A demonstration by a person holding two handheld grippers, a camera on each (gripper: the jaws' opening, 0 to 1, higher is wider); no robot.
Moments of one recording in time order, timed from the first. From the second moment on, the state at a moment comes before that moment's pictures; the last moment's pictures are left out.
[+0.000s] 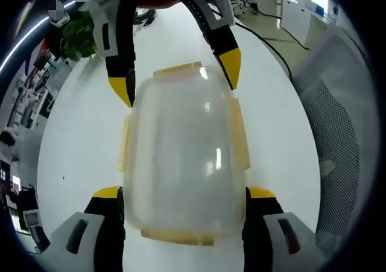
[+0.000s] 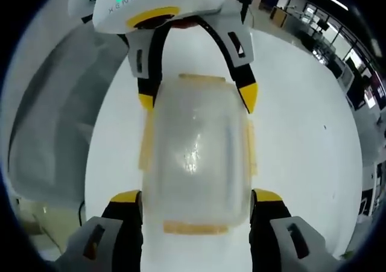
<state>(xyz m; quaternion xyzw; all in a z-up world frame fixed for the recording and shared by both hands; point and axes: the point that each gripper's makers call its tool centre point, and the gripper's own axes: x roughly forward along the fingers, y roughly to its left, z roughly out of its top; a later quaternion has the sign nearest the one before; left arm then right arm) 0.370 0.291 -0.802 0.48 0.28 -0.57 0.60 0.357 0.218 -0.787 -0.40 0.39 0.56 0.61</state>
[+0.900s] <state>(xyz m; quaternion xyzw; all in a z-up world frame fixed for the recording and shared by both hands) 0.372 0.336 -0.802 0.48 0.28 -0.57 0.60 0.359 0.264 -0.788 -0.40 0.39 0.56 0.61</state>
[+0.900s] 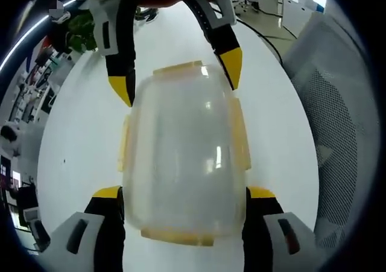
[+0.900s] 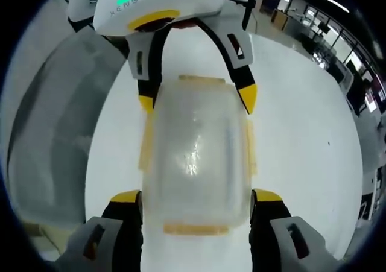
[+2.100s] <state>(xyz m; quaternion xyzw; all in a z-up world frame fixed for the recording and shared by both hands) 0.375 0.372 -0.803 0.48 0.29 -0.55 0.62 0.365 0.300 -0.789 -0.41 0.38 0.57 0.60</state>
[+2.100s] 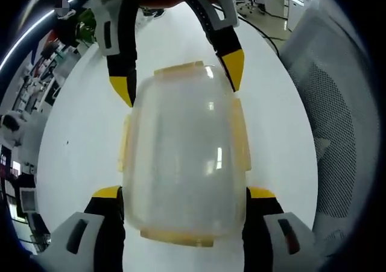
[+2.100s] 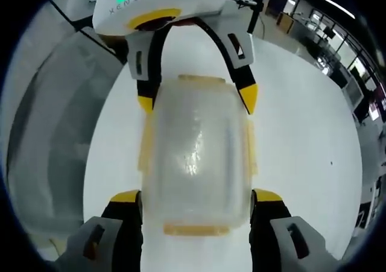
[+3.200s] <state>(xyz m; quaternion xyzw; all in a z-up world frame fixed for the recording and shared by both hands) 0.417 0.366 -0.804 0.47 0.29 -0.55 0.62 0.406 0.296 -0.789 -0.41 0.38 0.57 0.60</state>
